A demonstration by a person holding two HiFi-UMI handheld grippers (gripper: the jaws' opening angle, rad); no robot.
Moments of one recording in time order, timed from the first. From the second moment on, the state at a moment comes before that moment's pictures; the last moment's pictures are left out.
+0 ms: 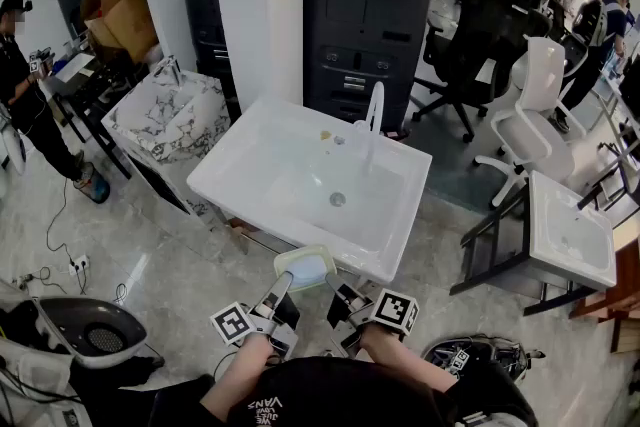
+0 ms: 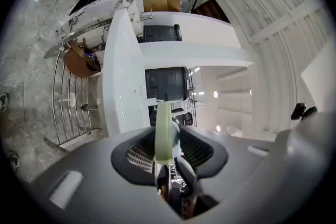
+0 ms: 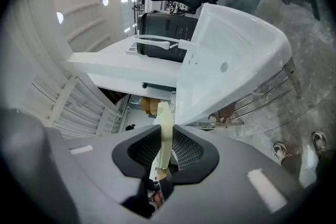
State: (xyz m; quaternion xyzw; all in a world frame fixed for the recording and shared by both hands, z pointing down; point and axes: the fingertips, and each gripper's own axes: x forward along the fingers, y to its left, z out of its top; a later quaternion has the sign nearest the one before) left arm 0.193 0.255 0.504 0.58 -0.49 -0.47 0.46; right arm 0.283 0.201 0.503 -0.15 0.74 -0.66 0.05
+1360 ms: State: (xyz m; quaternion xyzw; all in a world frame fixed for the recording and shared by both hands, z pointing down) left arm 0.024 0.201 0.502 0.63 -0.41 -0.43 0.50; right arm 0.130 0.166 0.507 -0.25 0.72 -0.64 0.11
